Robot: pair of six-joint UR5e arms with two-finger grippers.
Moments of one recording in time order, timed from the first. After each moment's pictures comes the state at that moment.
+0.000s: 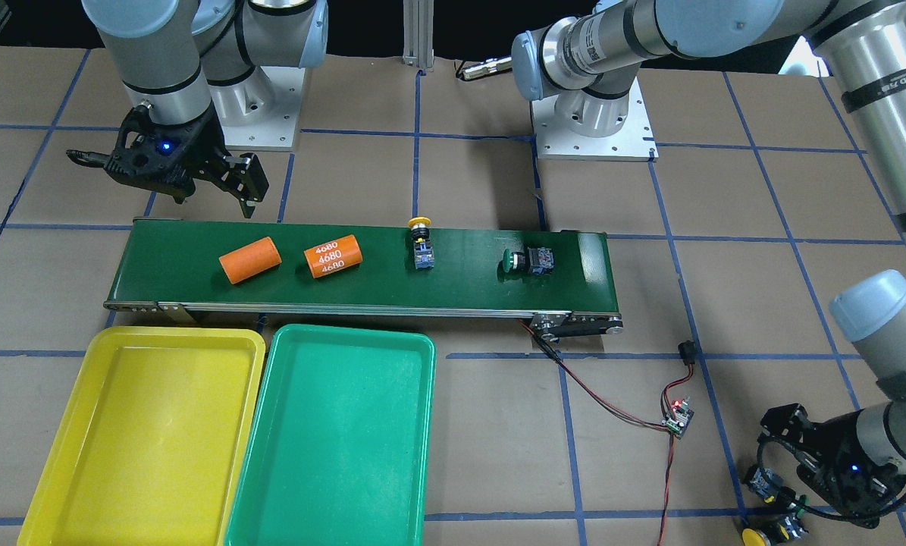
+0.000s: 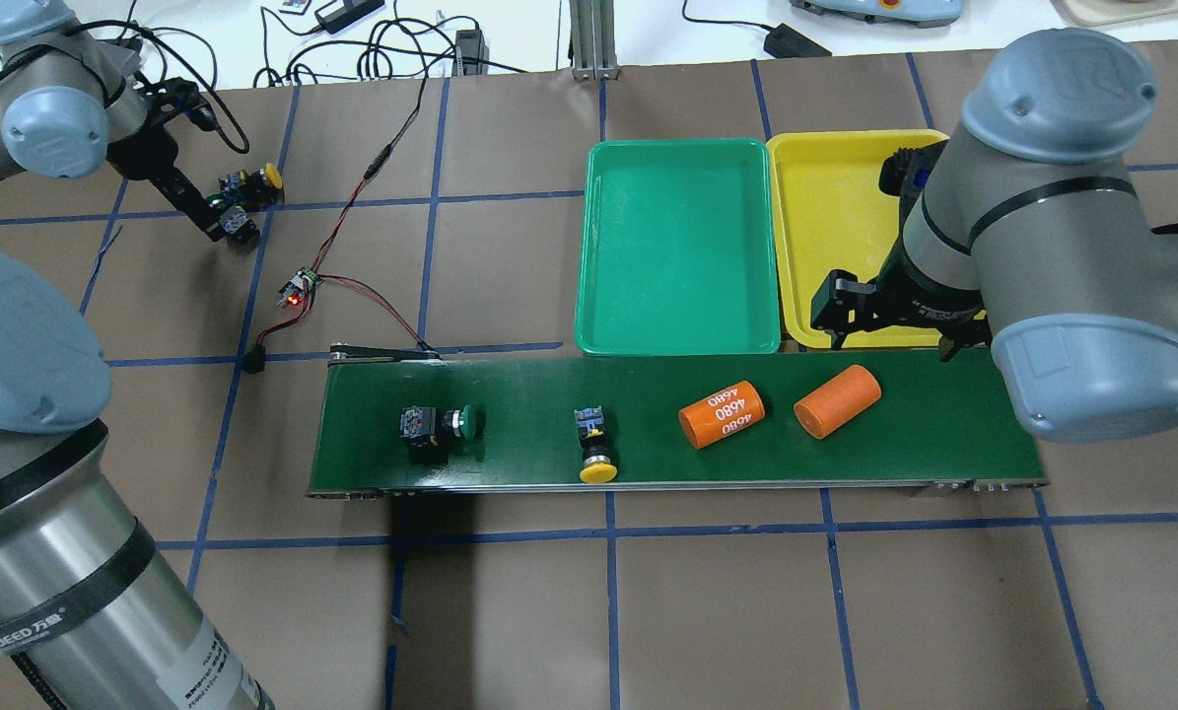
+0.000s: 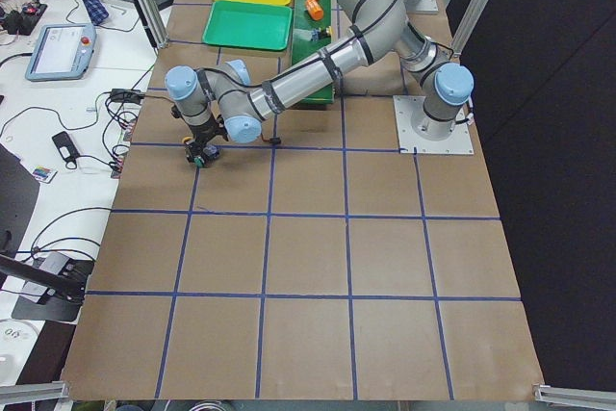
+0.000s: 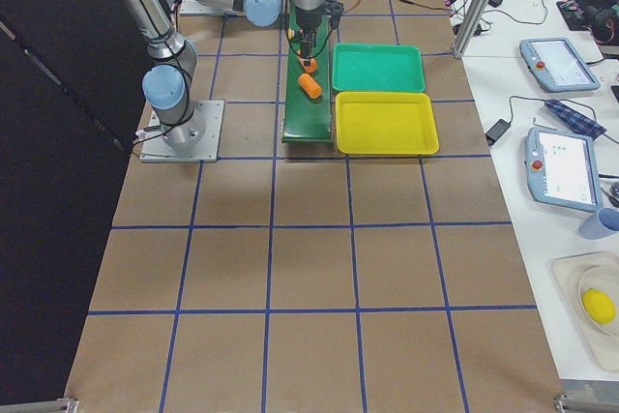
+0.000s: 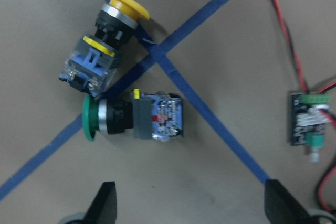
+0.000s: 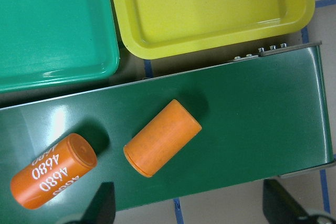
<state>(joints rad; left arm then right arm) -1.18 -2.34 -1.20 -1.22 1.58 1.20 1.57 -1.70 1.96 -1.87 -1.63 0.19</state>
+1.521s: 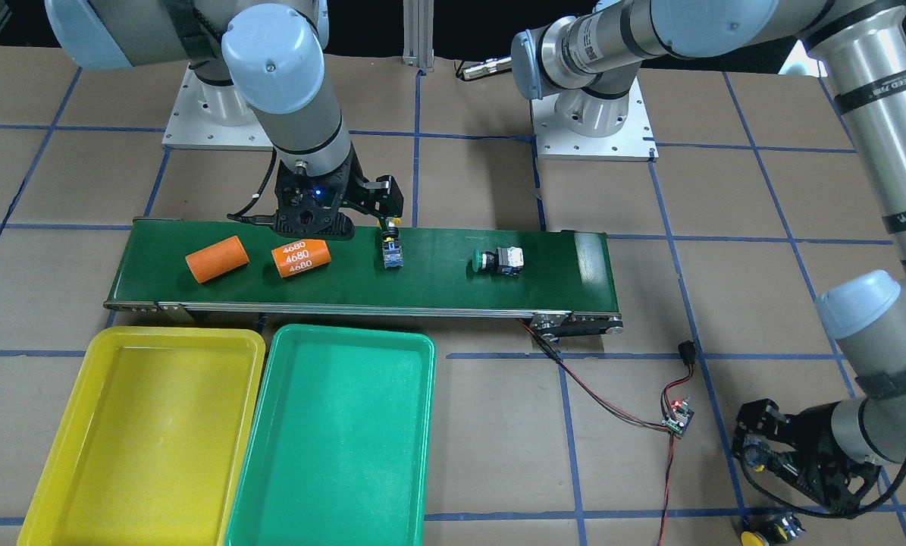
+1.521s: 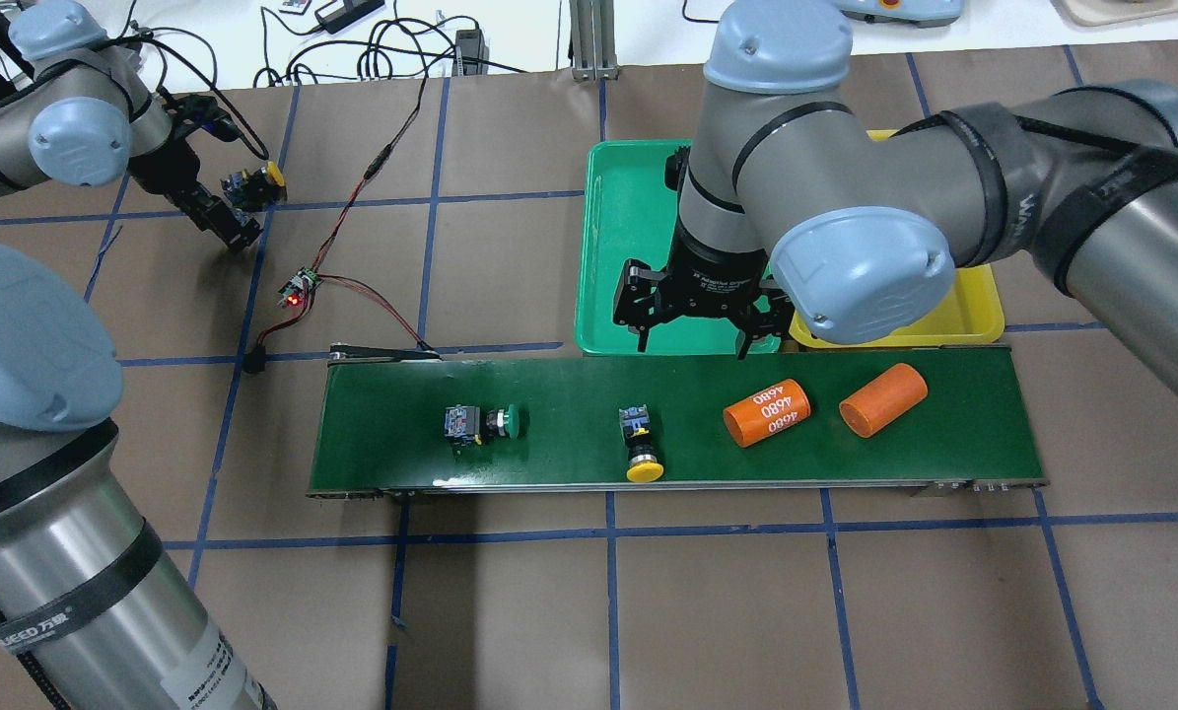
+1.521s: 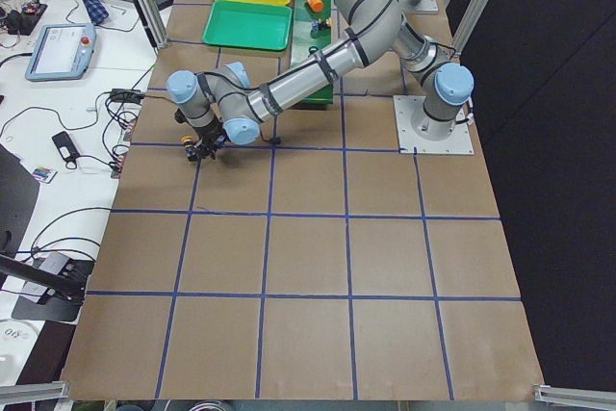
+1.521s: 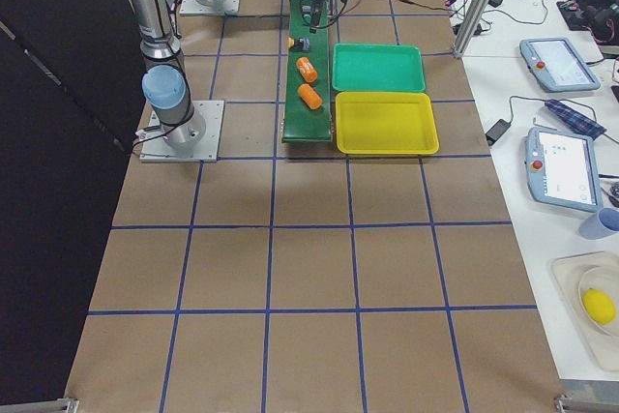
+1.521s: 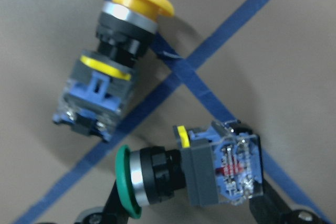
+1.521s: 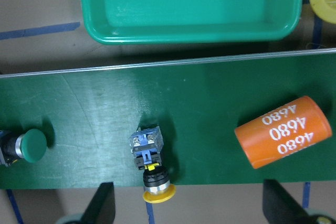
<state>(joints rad) -1.20 -2.28 -1.25 -1.35 1.57 0.93 1.83 -1.44 1.74 -1.77 -1.42 0.34</state>
